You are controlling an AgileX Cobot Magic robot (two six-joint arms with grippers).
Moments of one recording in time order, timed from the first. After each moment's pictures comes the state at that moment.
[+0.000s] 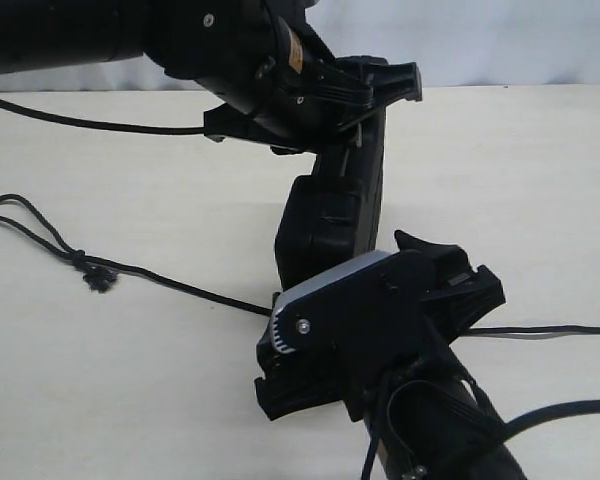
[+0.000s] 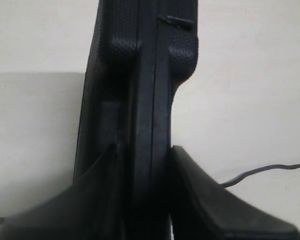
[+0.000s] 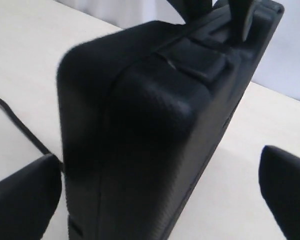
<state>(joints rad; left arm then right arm) -0.84 1.74 -1.43 0.09 0.62 -0.81 1.56 1.55 -0.58 -1.62 1.12 2.11</state>
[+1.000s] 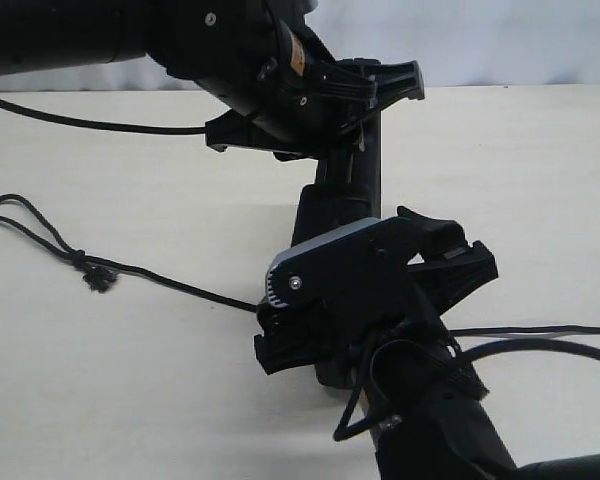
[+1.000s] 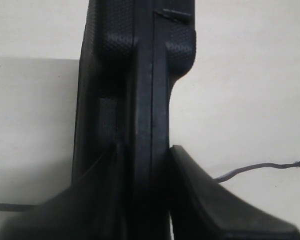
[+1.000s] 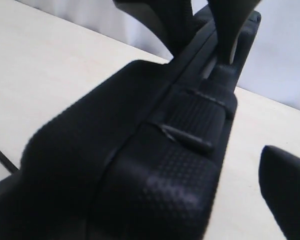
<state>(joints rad) -0.84 1.75 -1.43 0.07 0.63 -0.84 1.47 1.59 -0.63 -1.66 1.13 2.11</state>
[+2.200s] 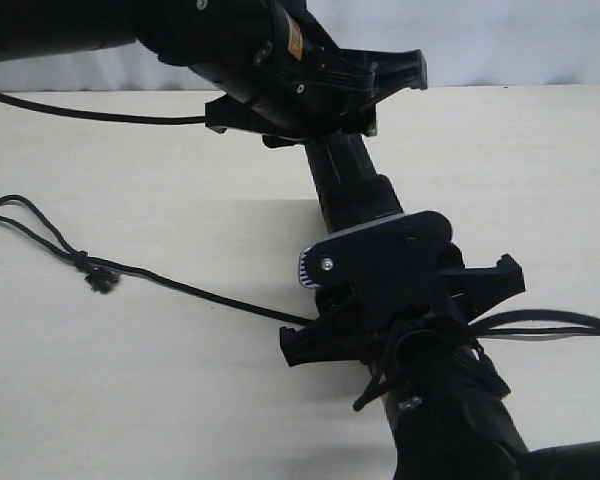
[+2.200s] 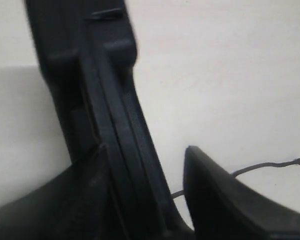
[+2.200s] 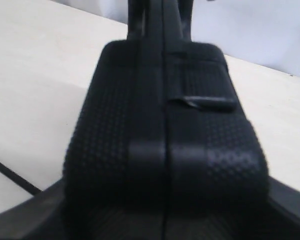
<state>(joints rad) -0.84 1.74 -1.44 0.07 0.62 -0.77 1.45 1.57 -0.62 -1.54 1.11 2.10</state>
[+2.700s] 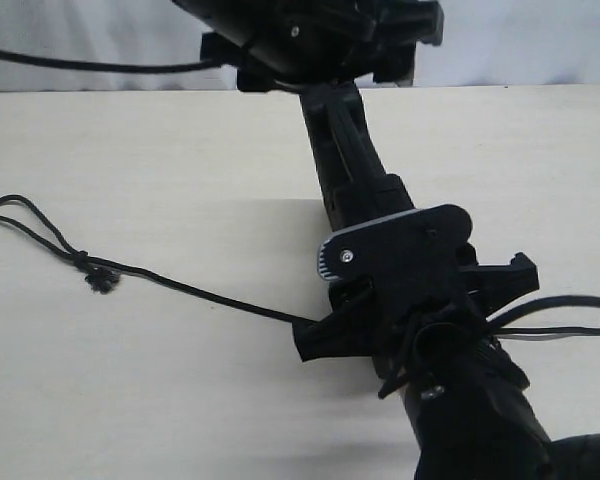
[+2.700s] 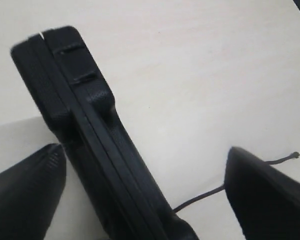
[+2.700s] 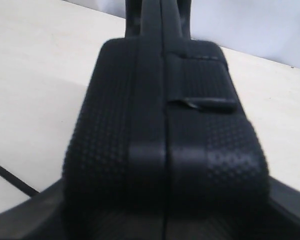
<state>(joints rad) -0.84 1.70 -1.55 0.10 0.70 -0.60 1.41 1.53 -0.59 -1.54 1.07 2.09</state>
